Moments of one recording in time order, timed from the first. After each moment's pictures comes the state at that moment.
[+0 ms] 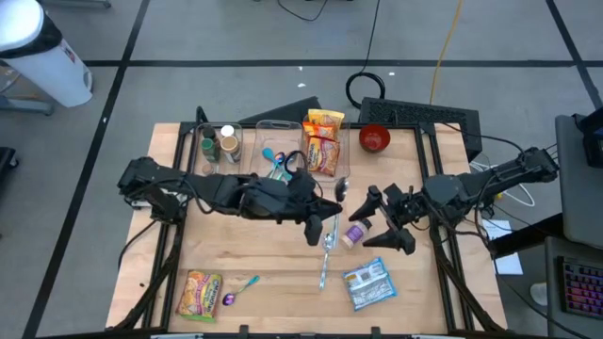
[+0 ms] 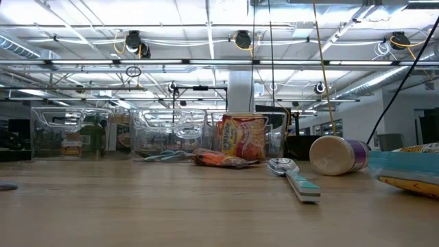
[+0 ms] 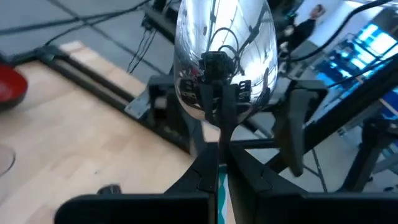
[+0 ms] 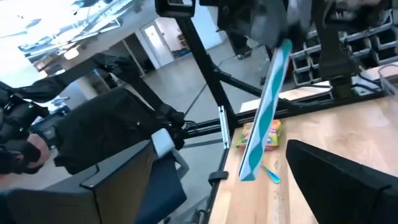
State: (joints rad) left arm -0.26 1.71 1.76 -0.30 -0.31 -0.64; right arm 0.33 0.95 0.83 0.11 -0.08 0.48
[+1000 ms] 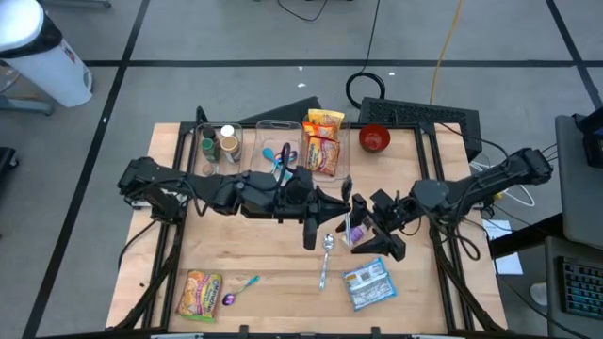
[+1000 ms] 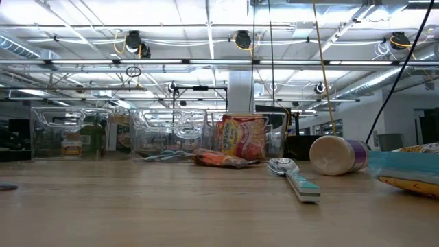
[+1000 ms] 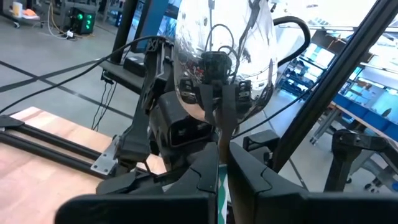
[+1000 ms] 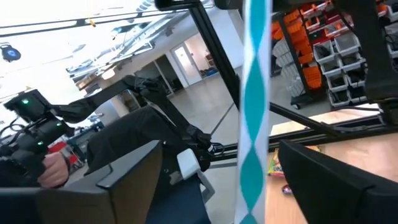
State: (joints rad) left arm -0.26 1.71 1.76 -0.06 -0.24 -0.43; right arm 0.32 1.11 0.83 0.42 -0.16 0.52
